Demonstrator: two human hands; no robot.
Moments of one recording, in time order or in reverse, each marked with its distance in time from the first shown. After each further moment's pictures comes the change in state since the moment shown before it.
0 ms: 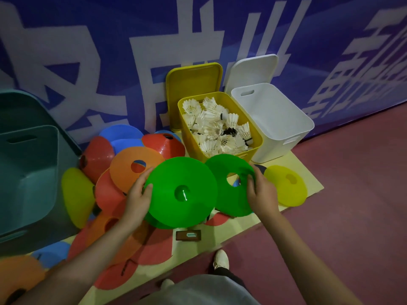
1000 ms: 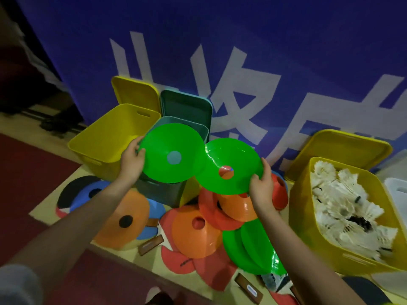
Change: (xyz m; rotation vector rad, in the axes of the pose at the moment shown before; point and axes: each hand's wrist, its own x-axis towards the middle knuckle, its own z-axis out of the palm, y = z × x) left_hand -0.058 0.023 -0.264 0.213 0.963 -0.107; right_hand 0.058 -0.246 0.143 0.747 -0.452 -0.025
